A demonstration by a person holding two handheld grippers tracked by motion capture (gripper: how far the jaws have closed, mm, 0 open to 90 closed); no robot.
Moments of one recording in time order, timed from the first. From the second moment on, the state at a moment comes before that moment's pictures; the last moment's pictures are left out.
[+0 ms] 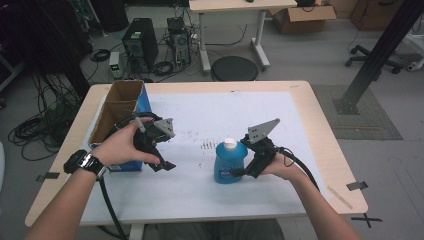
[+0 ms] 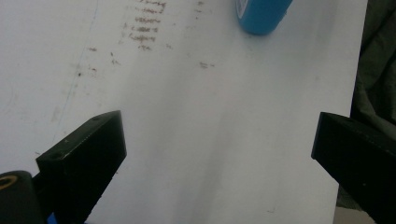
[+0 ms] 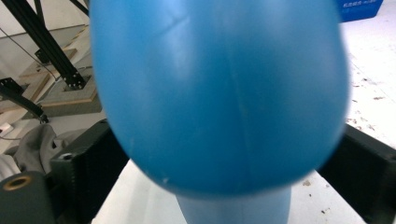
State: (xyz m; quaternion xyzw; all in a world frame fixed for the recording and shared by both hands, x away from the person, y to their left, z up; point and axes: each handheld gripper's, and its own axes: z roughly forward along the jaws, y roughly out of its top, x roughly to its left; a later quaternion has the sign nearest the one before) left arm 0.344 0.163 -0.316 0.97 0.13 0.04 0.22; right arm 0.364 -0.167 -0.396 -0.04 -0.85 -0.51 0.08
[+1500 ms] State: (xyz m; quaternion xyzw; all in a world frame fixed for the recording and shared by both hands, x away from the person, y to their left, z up) left arm 0.344 0.161 -0.314 0.97 0.13 0.04 0.22; right arm 0.364 -0.165 -0.406 -0.01 -0.84 -0.53 0.07
